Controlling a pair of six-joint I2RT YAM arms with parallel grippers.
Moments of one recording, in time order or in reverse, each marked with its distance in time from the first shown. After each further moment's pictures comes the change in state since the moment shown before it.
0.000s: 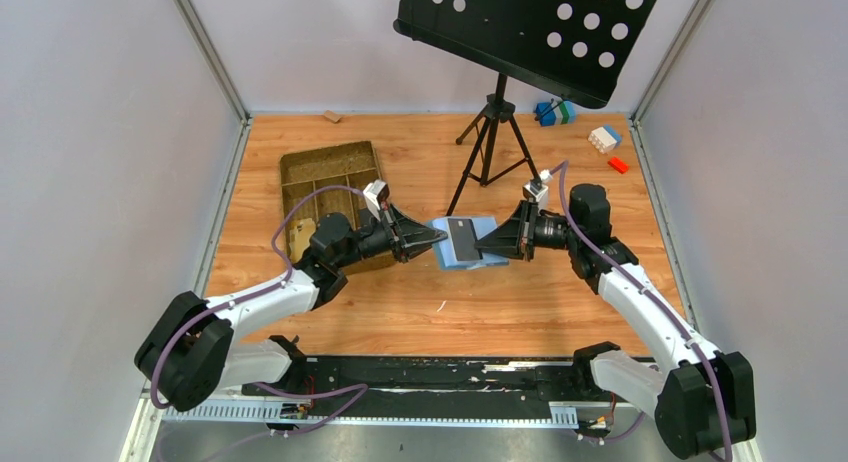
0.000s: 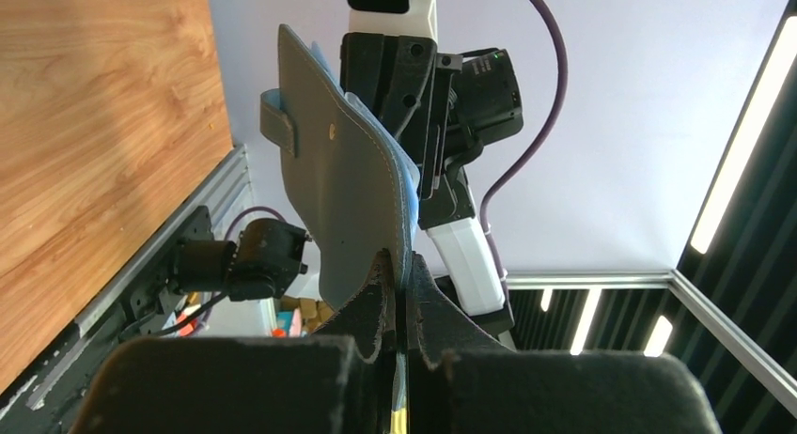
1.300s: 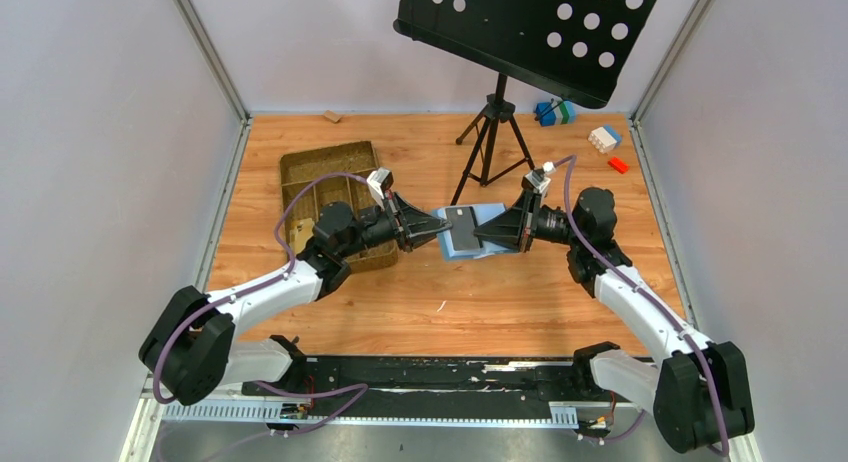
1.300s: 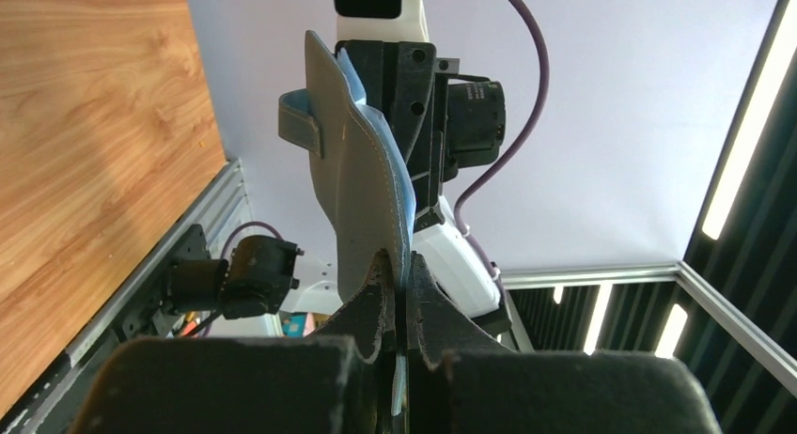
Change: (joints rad) left arm -0.006 0.035 0.094 -0.044 0.014 0.043; right arm 0.008 0.031 -0.069 0.438 -0.031 0.299
